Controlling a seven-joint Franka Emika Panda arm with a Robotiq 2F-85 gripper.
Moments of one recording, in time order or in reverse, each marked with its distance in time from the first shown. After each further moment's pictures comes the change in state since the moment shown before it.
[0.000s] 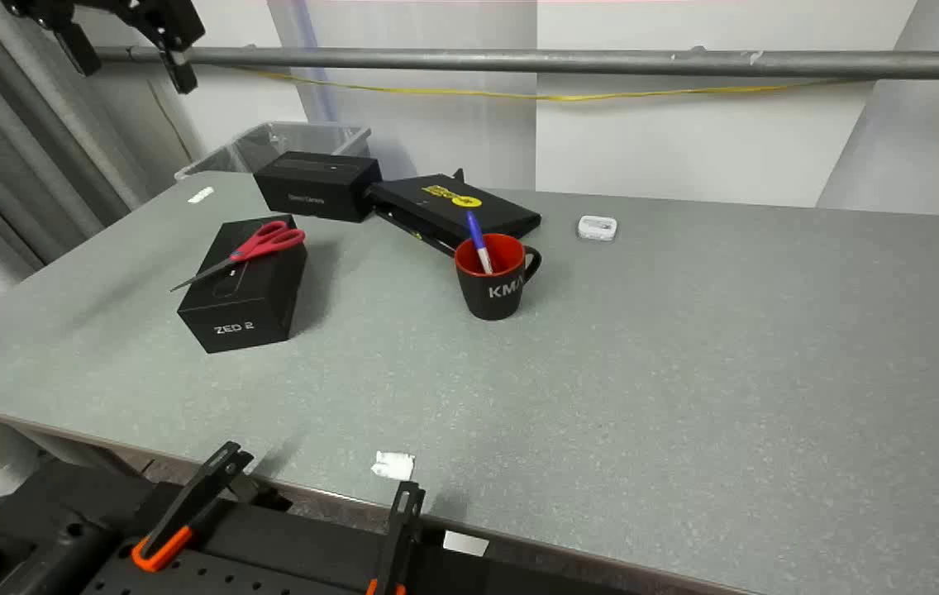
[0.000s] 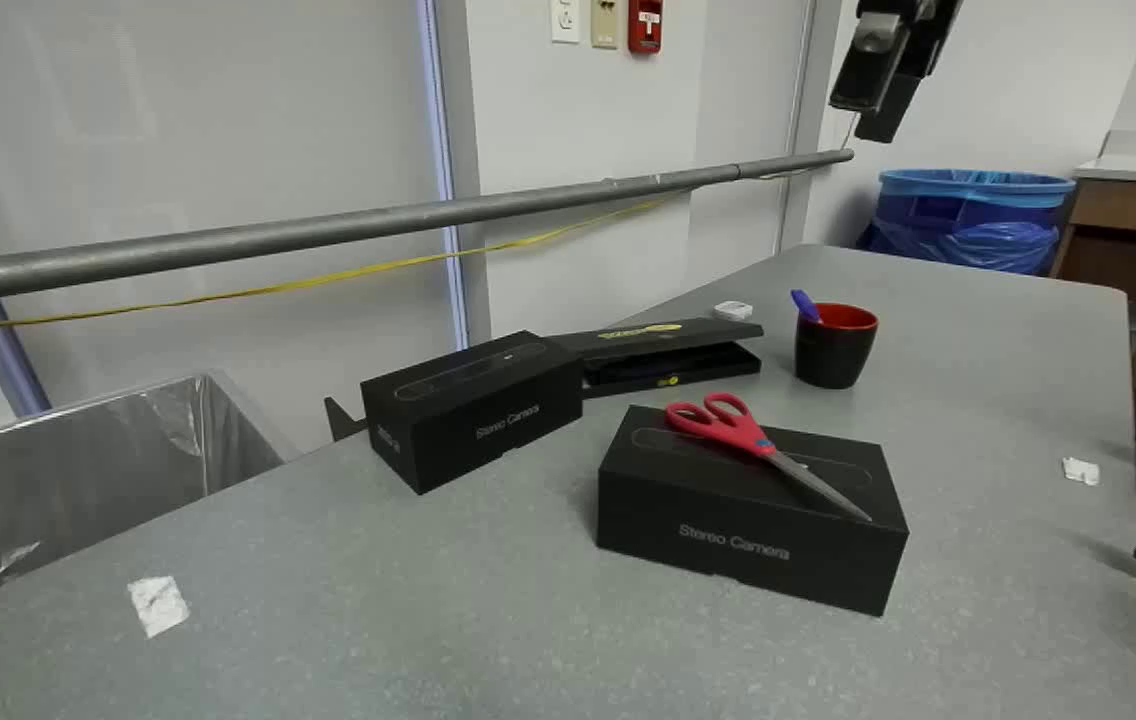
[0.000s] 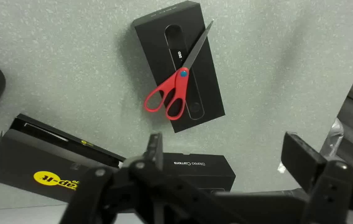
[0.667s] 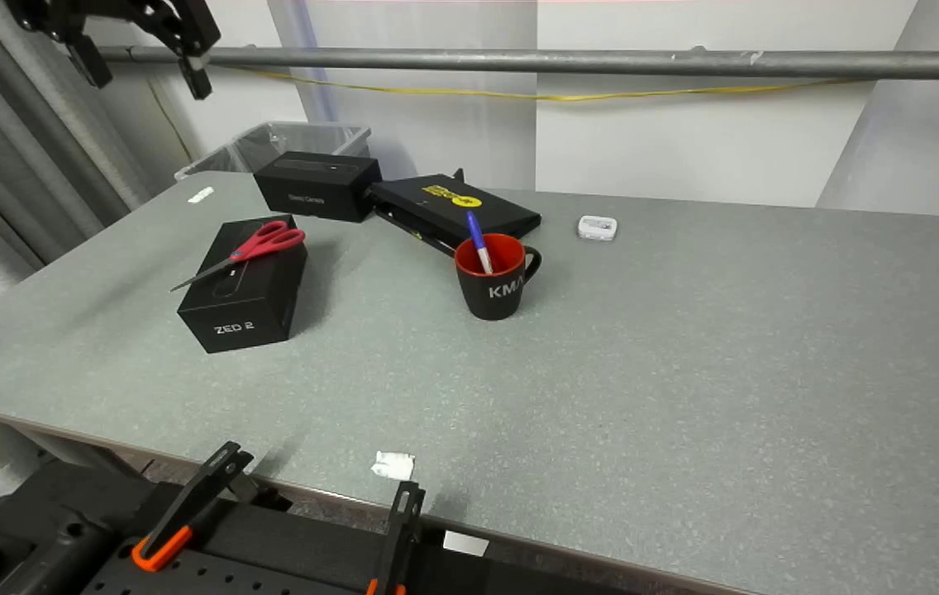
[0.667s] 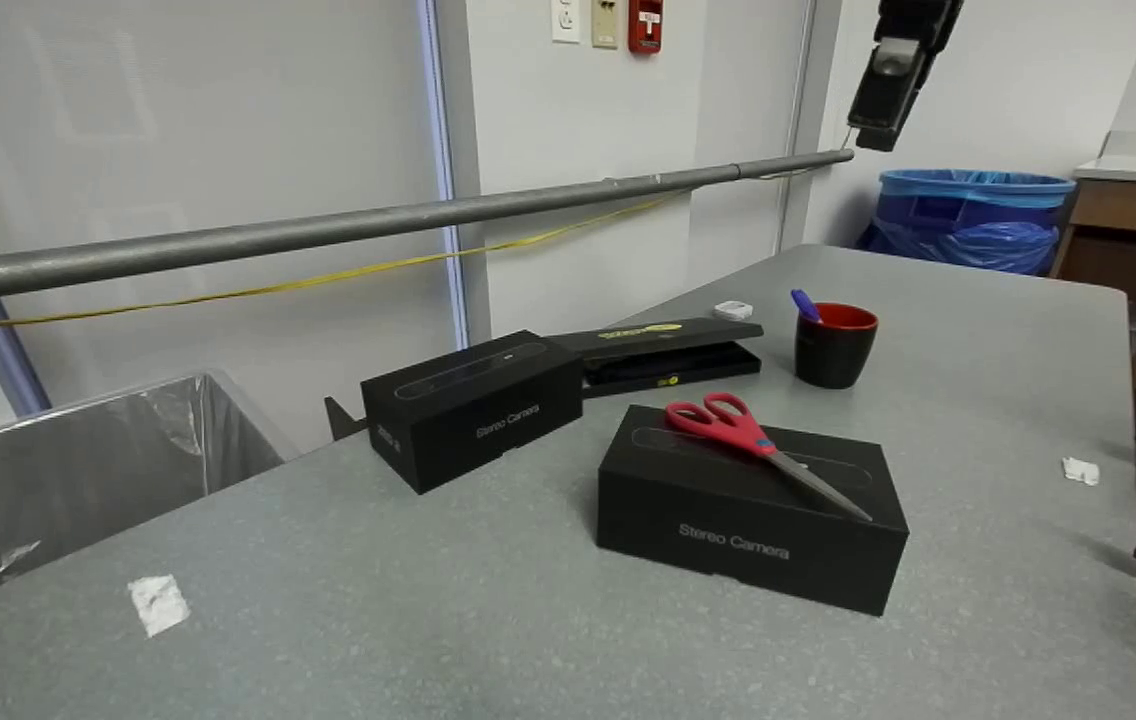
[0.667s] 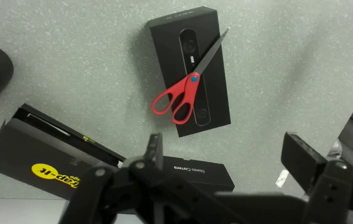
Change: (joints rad) arm -0.002 0.003 -0.019 -0.011 -0.031 -0.012 -0.099
